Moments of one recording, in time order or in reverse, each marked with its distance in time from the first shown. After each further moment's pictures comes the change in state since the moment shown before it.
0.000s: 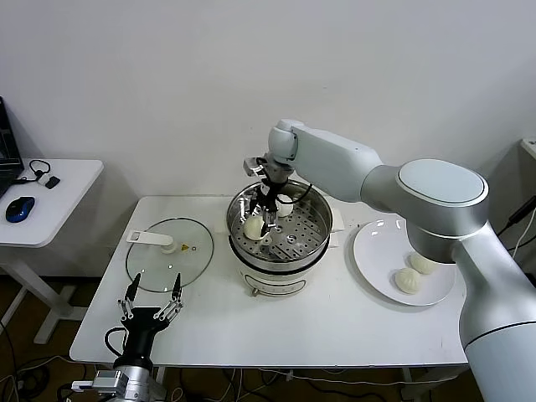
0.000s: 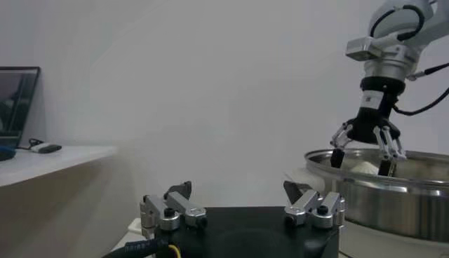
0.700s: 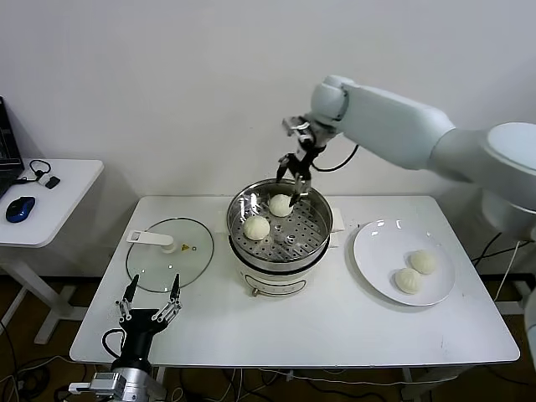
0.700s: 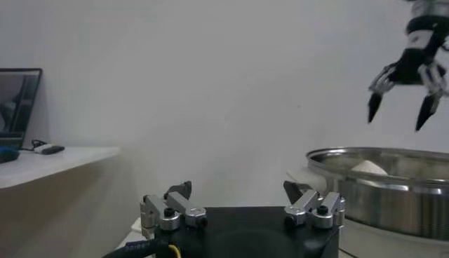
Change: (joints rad) left arm 0.015 0.012 -0.007 -0.010 -0.003 -0.001 -0.006; right arm 0.212 -0.300 -0.053 0.192 0.096 0.062 -0.042
